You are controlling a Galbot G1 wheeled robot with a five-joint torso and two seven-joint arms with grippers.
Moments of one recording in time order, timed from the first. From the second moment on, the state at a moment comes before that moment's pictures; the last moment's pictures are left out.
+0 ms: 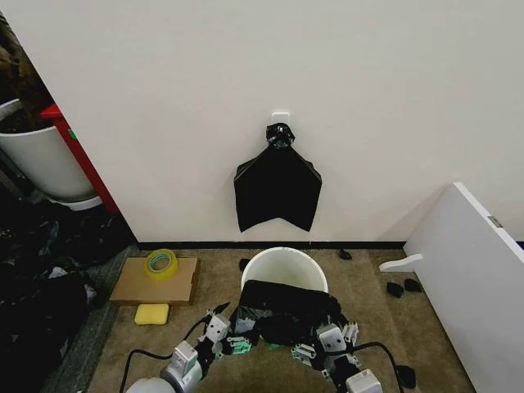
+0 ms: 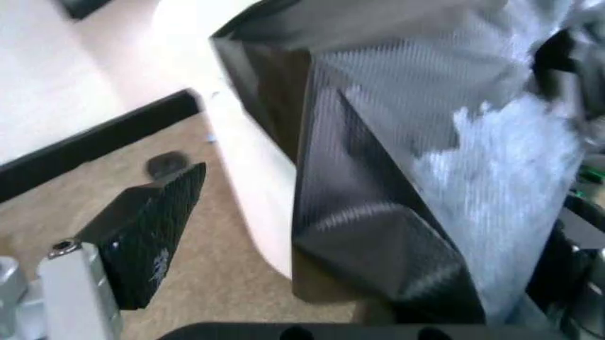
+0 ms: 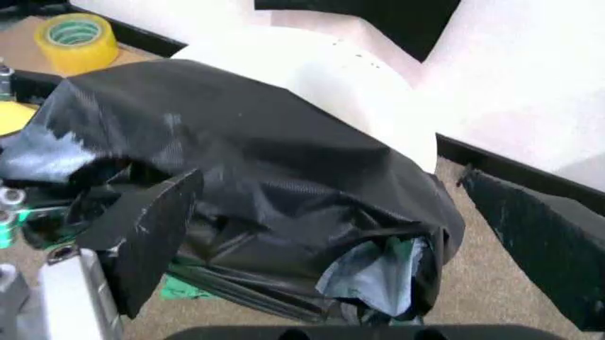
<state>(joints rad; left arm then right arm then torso) 1.52 -0.93 -0.17 -1.98 -0.24 0.08 0.20 -1.64 0.83 -0.12 2.39 0.25 -0.39 0.64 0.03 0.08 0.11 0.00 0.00</state>
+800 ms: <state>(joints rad) 1.39 -0.95 -0.38 -1.83 -0.11 -0.01 0.58 -1.65 0.84 -0.08 2.40 0.33 -0.44 0.64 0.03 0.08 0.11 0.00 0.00</state>
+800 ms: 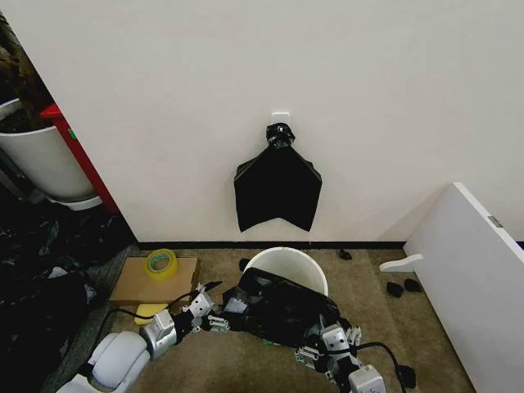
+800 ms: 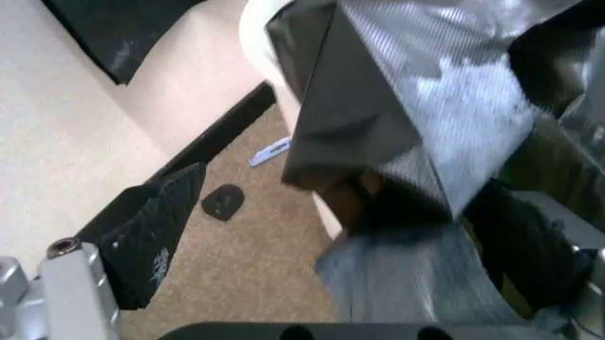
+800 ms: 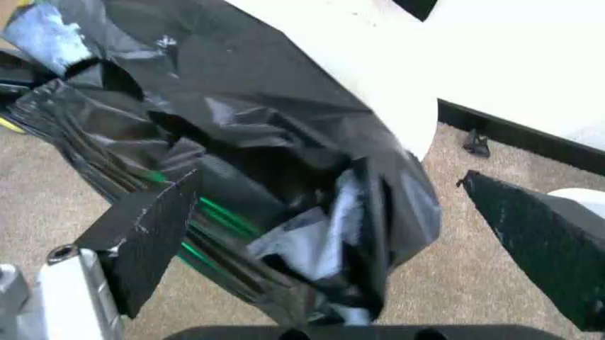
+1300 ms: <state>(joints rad) 1.35 -0.96 -0.52 -1.79 -0.17 -0.12 0.90 -1.63 0.85 -0.09 2.38 0.33 -0.44 0.64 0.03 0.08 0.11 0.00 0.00</state>
